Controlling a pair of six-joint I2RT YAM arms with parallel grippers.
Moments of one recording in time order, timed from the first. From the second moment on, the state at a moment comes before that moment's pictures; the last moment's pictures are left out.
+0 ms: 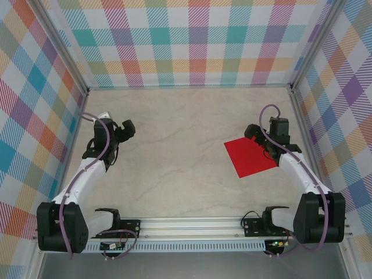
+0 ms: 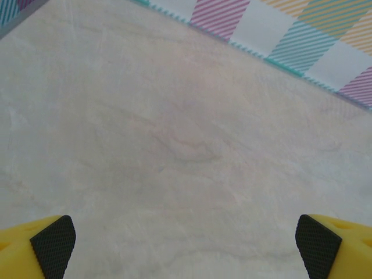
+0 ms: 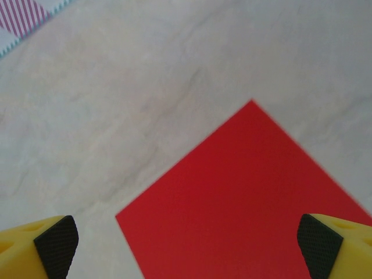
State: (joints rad) left arm -0.06 1.13 0.74 -0.18 -0.13 -0.45; right arm 0.03 1.20 0.74 -0.31 -0.10 0.52
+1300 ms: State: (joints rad) left arm -0.06 1.18 0.82 -0.55 -0.02 -0.51; right arm 0.47 1.62 0.86 -0.38 -0.22 0.86
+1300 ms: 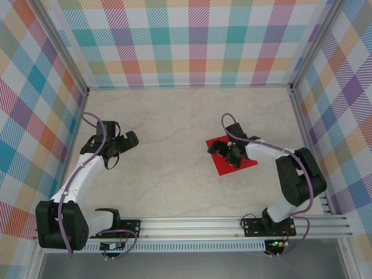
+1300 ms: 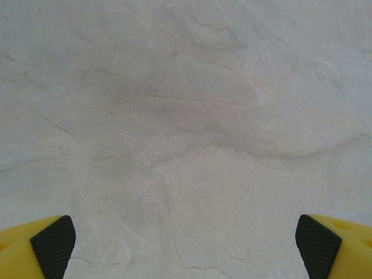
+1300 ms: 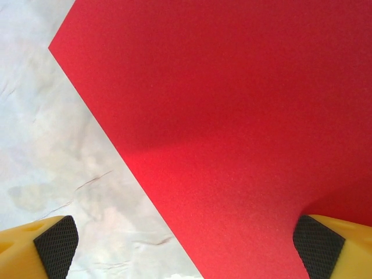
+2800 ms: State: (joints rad) left arm -0.07 1.26 0.85 -0.59 0.06 -0.54; right arm 0.70 1.82 1.23 -0.89 -0.04 0.91
